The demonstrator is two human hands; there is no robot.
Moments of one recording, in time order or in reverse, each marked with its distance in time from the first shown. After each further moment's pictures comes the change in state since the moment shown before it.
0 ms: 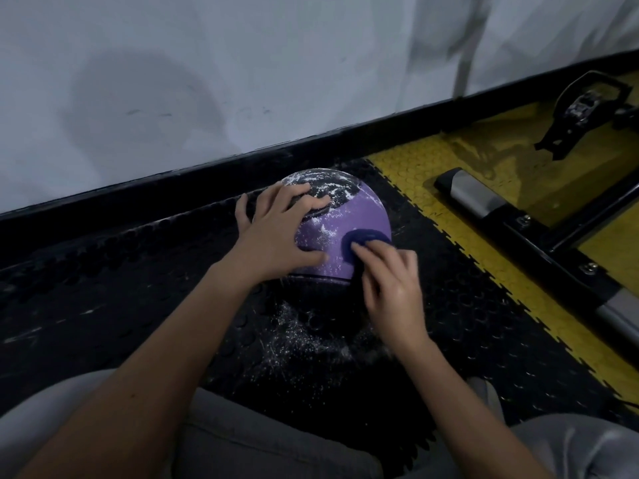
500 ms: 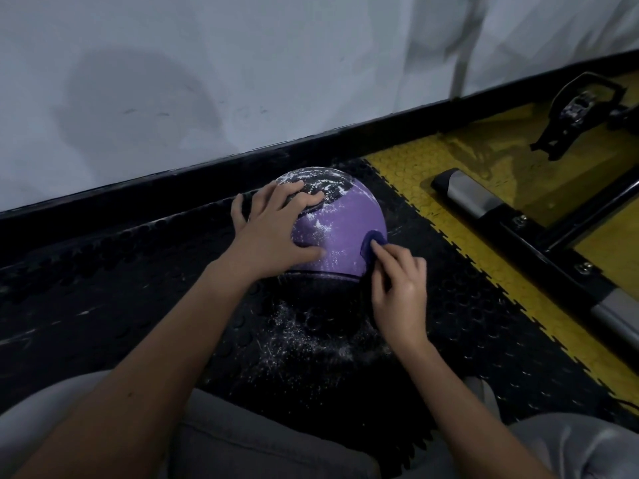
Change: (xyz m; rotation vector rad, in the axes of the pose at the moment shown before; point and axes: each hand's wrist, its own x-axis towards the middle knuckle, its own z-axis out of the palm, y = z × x) left_hand 0.002 -0.001 0.000 -0.027 -0.001 -0.030; right_hand -0.004 0.006 0.002 0.044 0.081 0.205
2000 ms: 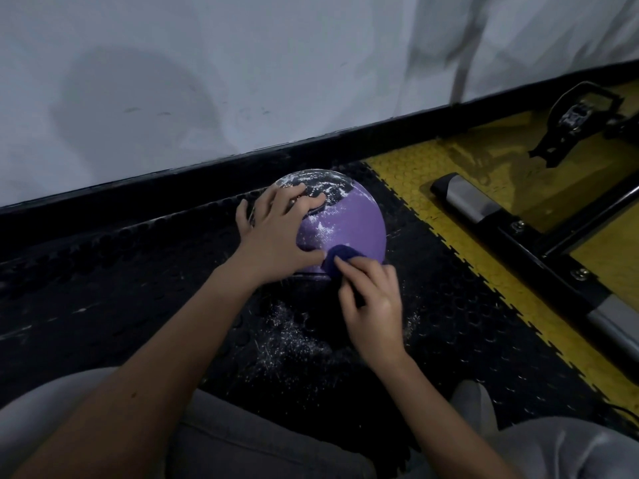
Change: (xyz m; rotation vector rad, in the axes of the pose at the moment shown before) left_hand -0.002 0.003 0.007 -0.001 0.018 -0.029; right_hand -0.011 -0.024 0.006 0.102 -0.033 -0.119
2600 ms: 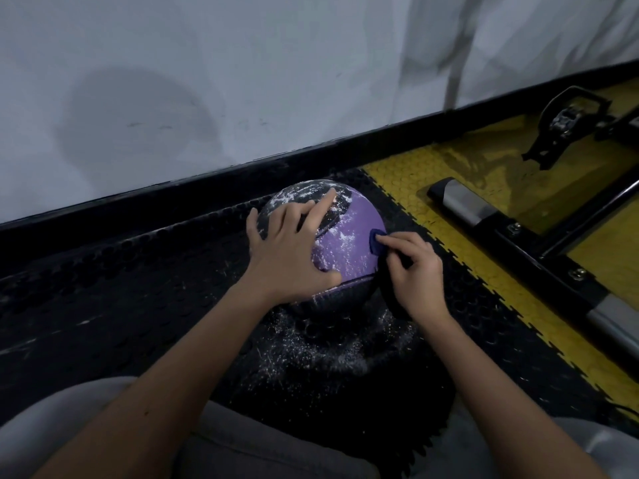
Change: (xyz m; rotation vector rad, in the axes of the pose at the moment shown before) left_hand -0.008 0.018 0.004 0.102 -0.025 0.045; right_hand 0.048 0.042 -0.029 0.029 -0.079 0.187
